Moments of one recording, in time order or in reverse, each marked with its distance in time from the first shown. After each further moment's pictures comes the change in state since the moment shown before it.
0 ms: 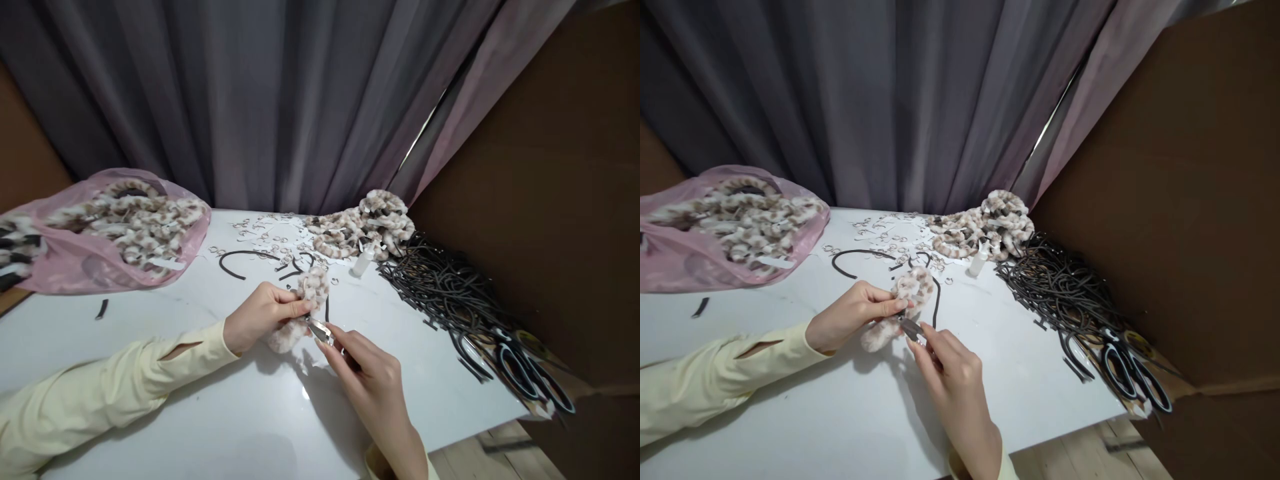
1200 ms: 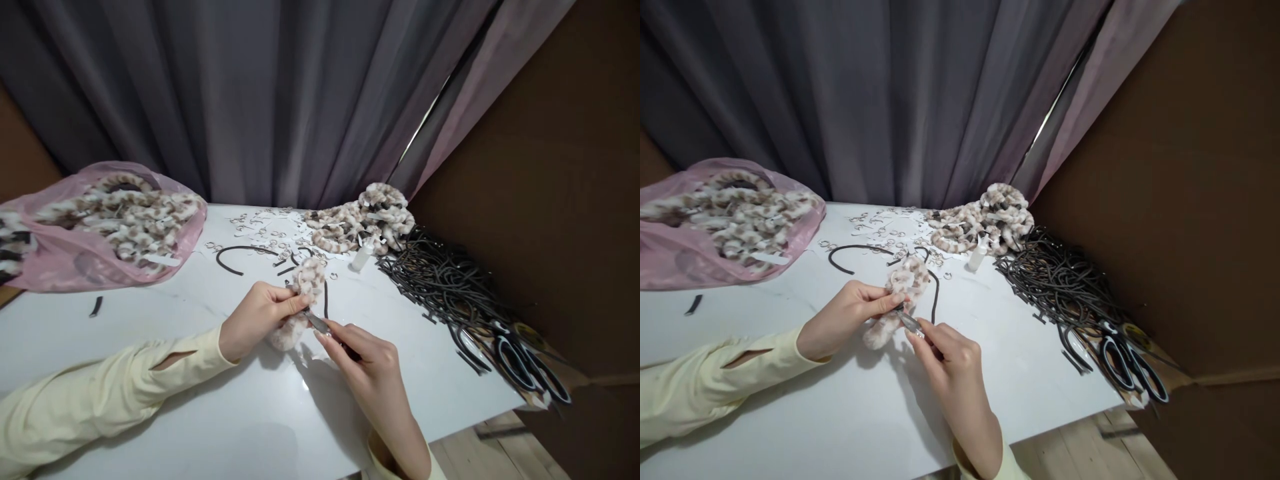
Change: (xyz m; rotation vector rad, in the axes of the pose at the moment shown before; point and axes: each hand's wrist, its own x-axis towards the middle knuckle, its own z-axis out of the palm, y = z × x) left_hand -0.008 0.002 0.005 0.035 0.097 0.029; right_hand 0.006 -0.002 0.003 0.109 -0.007 0.067
